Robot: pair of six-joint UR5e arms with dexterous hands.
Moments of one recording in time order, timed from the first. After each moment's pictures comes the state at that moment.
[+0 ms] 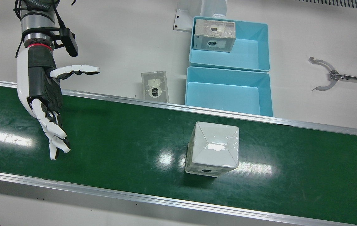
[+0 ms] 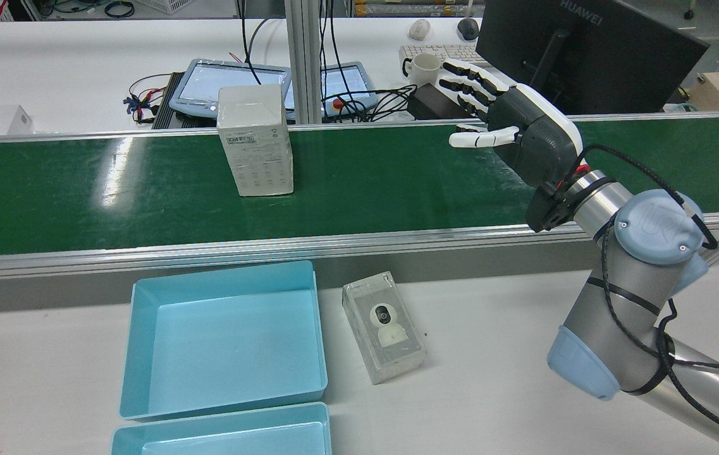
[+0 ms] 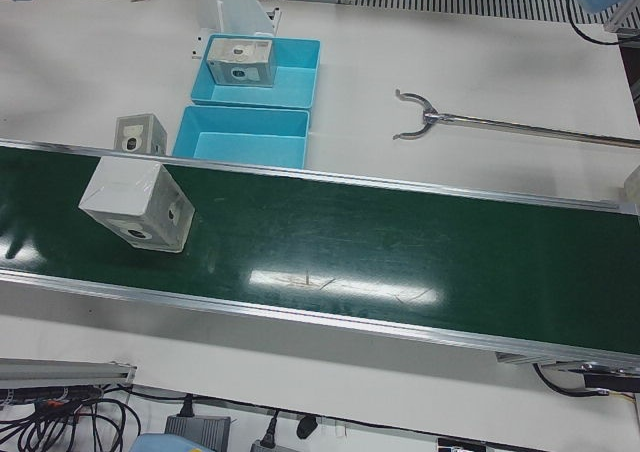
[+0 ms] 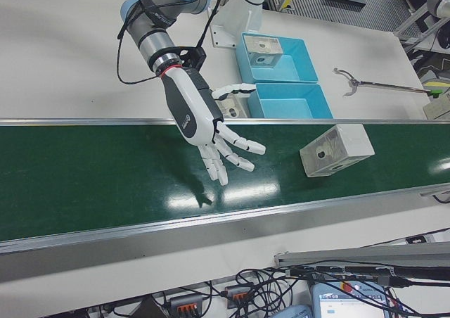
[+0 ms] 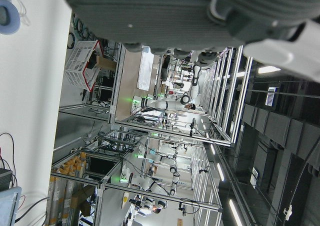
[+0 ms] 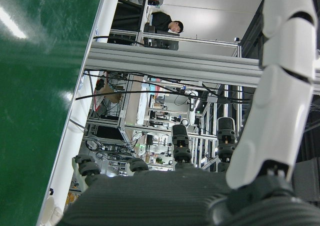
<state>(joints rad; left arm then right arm) -1.82 -1.80 -1.75 0.40 1.93 -0.16 0.84 -1.16 1.94 -3.62 -1.15 -0.26</state>
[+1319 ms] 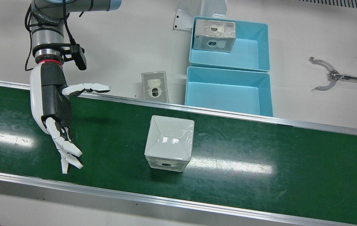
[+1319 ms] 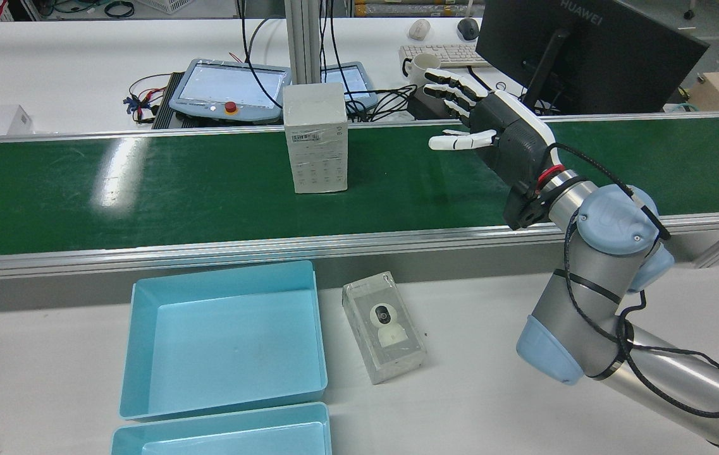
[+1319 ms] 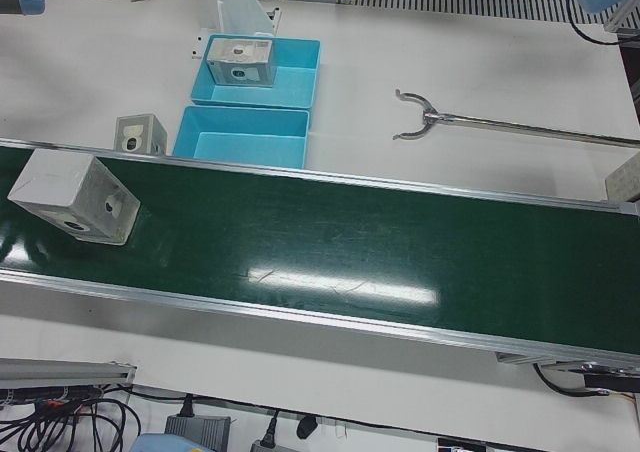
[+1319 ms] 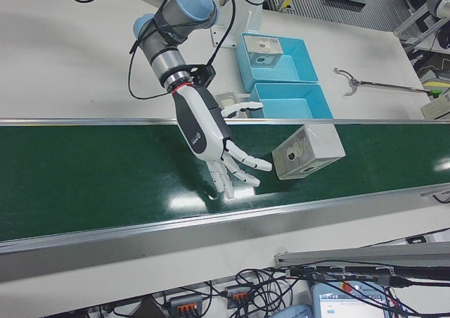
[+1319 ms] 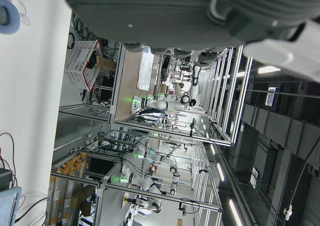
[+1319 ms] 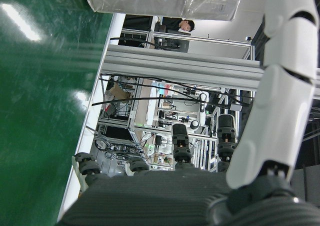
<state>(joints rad) -1.82 -1.80 -1.75 0.40 1.93 -0.16 0.83 -1.07 1.81 -3.61 -1.14 -0.26</state>
